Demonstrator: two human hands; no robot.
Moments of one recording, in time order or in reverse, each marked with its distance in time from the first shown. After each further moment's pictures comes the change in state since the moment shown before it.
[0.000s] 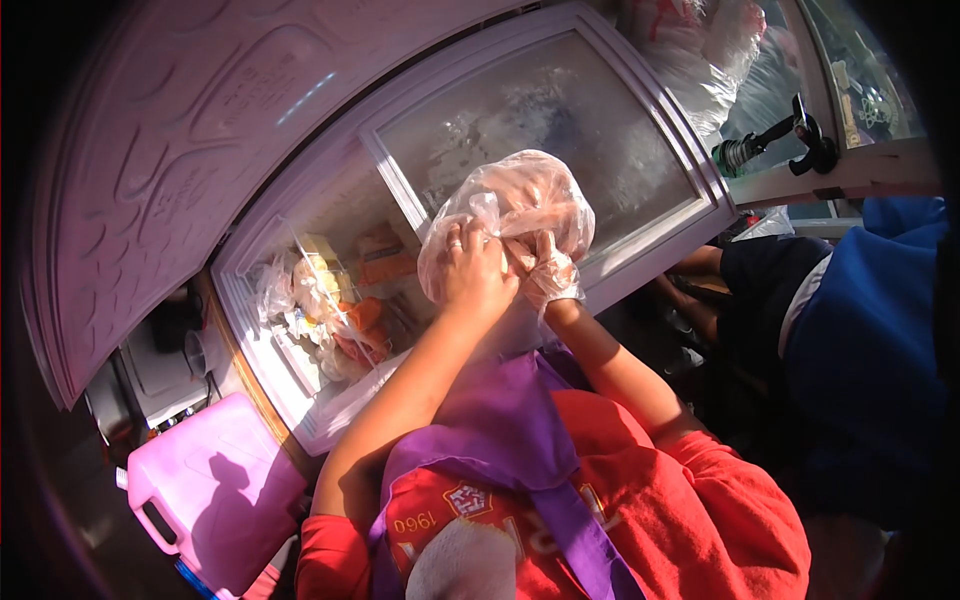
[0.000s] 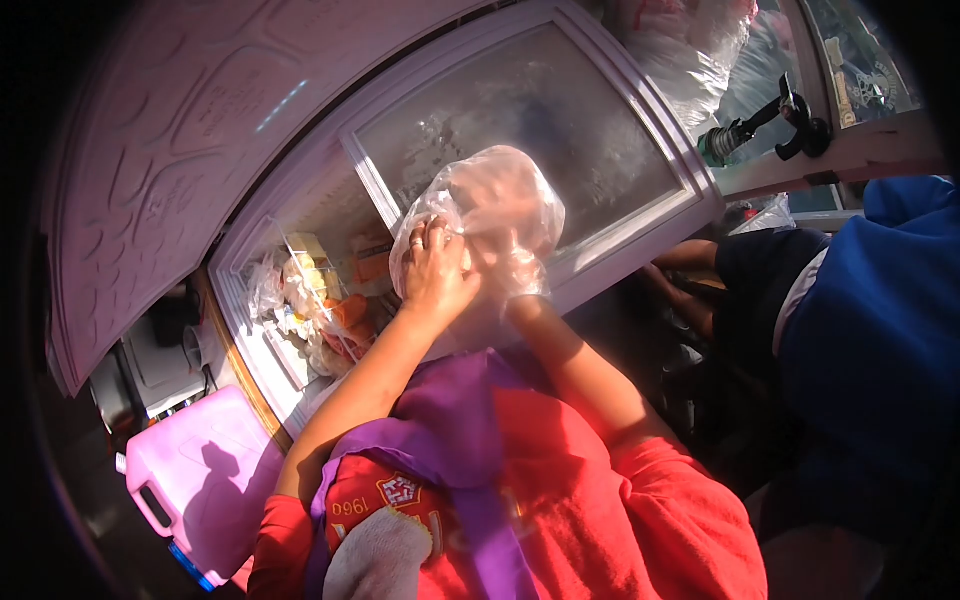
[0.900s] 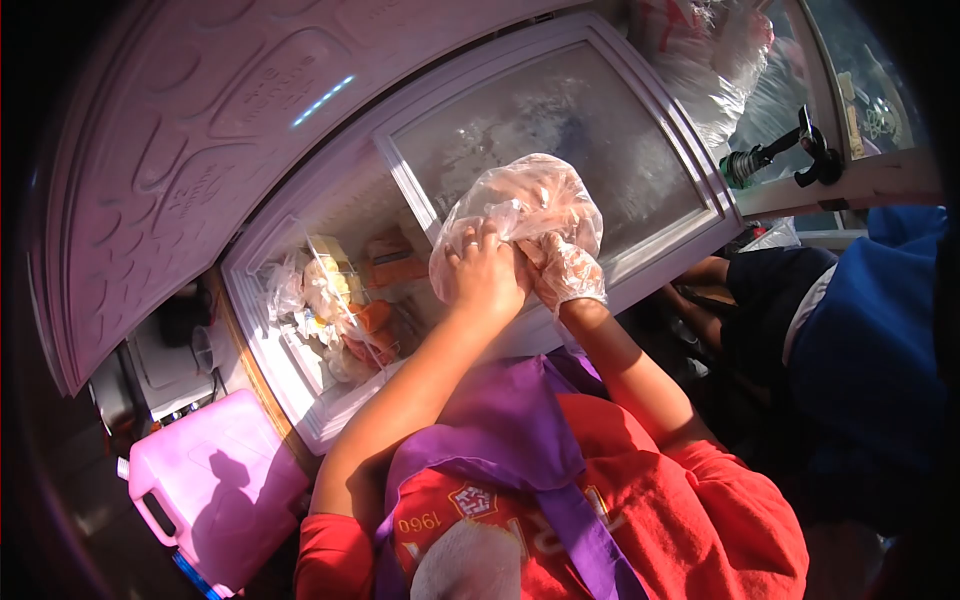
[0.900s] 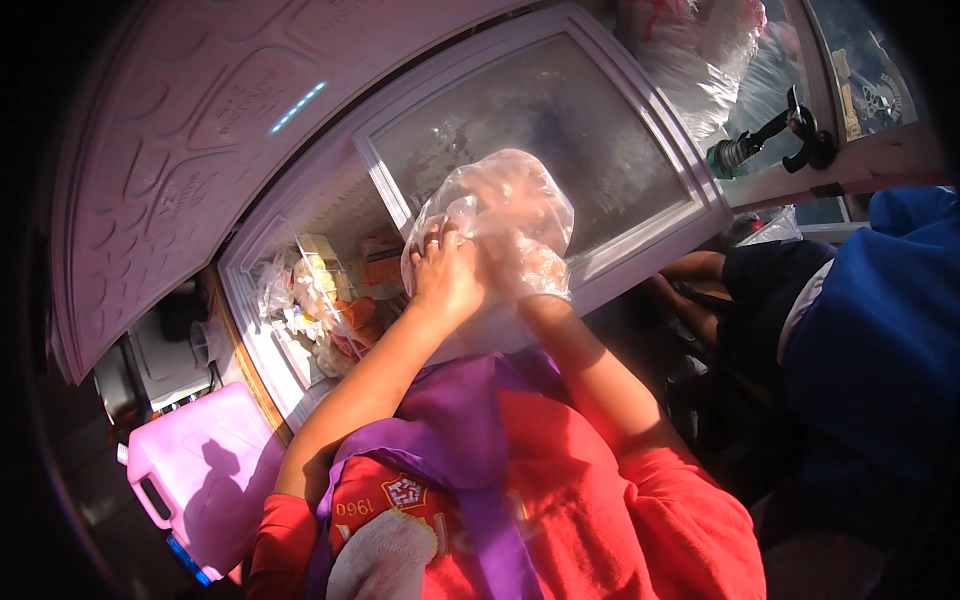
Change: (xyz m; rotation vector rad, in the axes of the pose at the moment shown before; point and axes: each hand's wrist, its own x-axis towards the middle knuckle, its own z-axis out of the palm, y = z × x) left_hand 0.008 0.006 -0.015 0.139 -0.133 -0.024; right_hand 0.003 -0.081 -0.062 -0.375 -0.117 -0.076
